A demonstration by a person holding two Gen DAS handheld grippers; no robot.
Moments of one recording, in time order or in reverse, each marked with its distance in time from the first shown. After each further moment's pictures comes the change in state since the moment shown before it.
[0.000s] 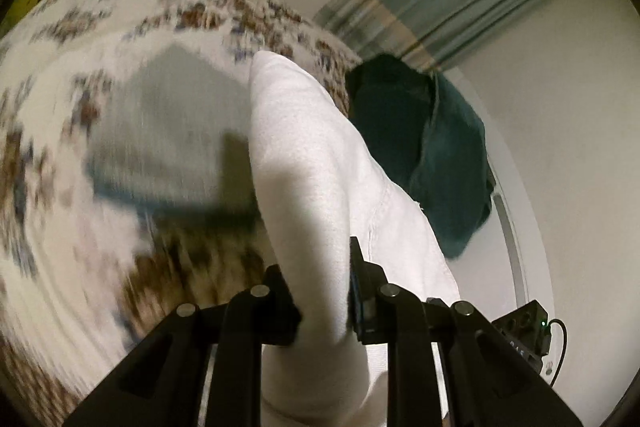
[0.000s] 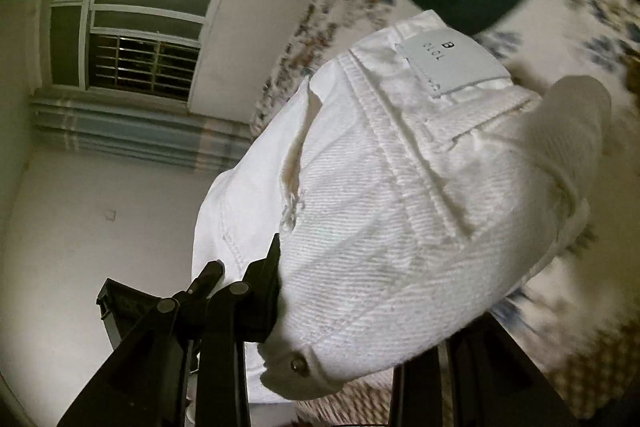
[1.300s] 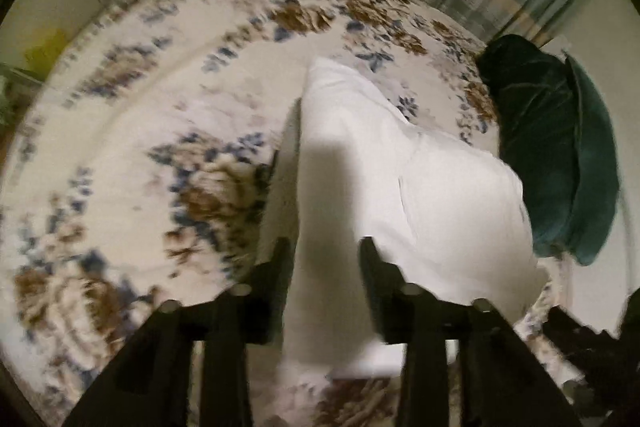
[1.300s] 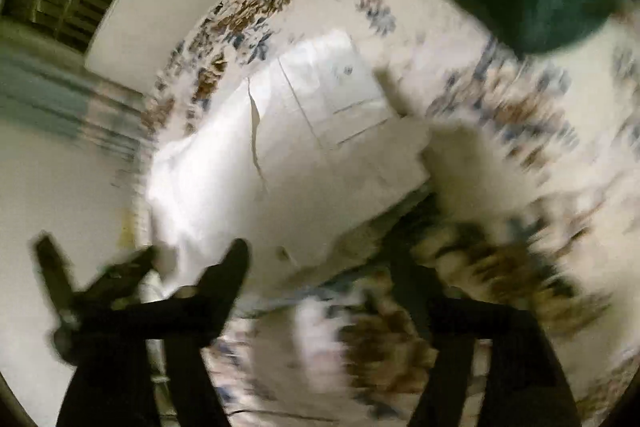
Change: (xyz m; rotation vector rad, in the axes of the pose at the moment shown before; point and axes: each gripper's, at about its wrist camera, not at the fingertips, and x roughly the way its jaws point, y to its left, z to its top) left arm 0.065 0.166 0.126 0.102 0.111 0.435; right arm 0.250 0.073 0.056 -0.200 0.040 -0.548
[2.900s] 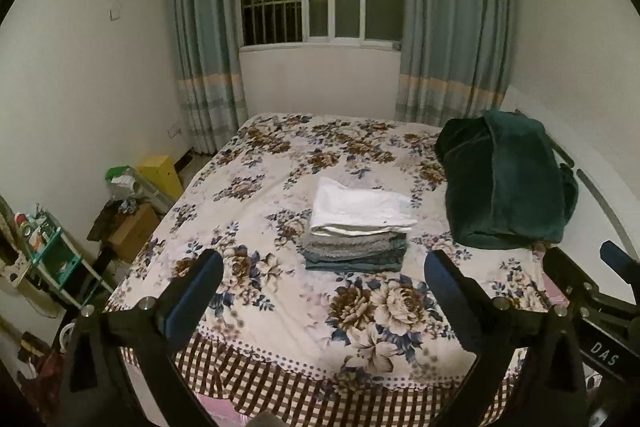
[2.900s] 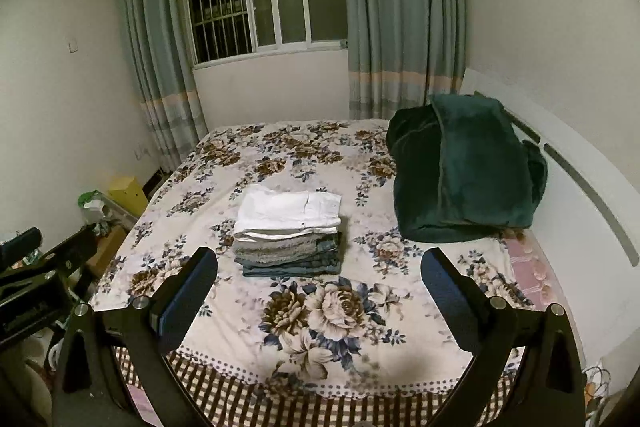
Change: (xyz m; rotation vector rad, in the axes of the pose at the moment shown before) left arm -0.464 -0.158 -0.299 0.128 -0.512 0.222; right arm -0.596 0.020 -0.313 -0.548 -0.550 -0.085
